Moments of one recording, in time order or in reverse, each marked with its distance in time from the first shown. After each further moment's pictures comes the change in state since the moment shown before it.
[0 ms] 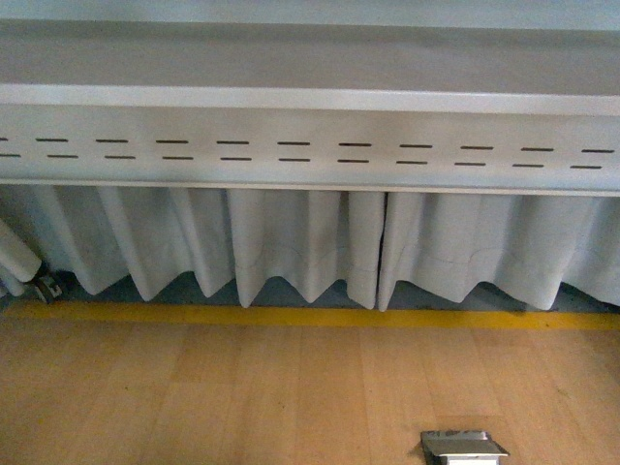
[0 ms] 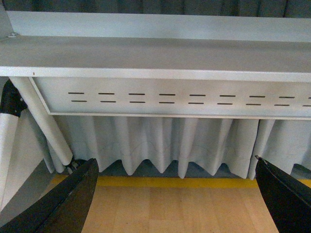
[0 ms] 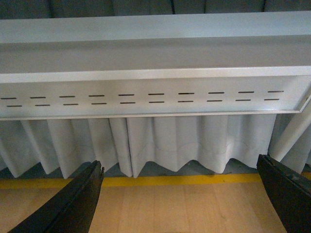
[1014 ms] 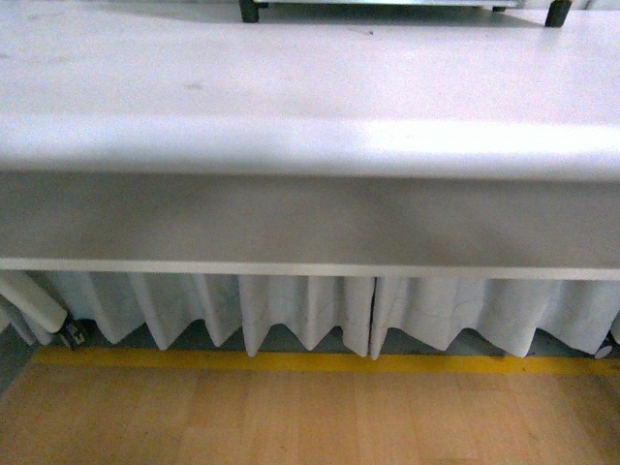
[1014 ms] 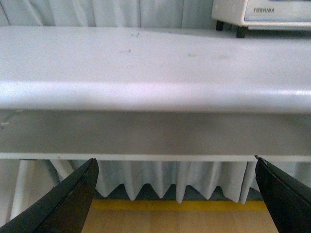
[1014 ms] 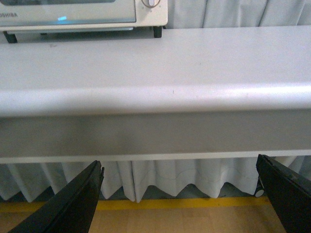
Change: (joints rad) left arm 0.000 0.000 0.000 0.000 0.000 0.005; right arm 0.000 0.000 0.000 -0.001 0.000 -0.002
